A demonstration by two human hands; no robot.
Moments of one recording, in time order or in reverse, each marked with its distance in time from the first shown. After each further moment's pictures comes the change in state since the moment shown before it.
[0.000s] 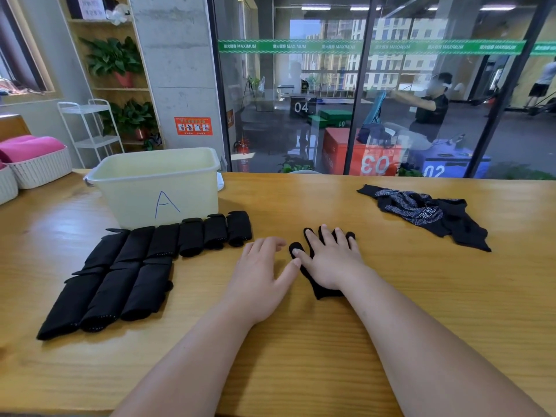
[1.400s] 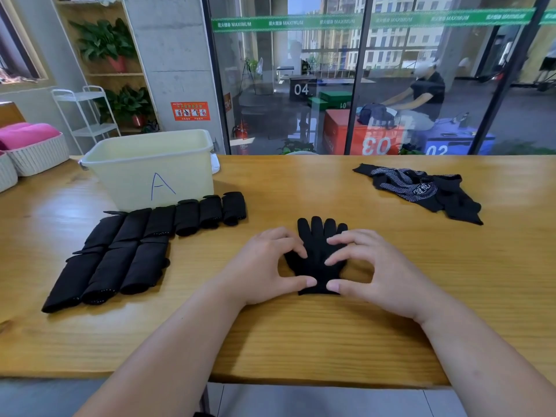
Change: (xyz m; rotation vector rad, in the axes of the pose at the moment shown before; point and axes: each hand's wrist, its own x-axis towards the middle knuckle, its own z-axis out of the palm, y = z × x) left_hand -0.007 0.005 0.000 0.059 -0.195 0.357; right_hand -0.112 0.089 0.001 0.474 0.264 -0.515
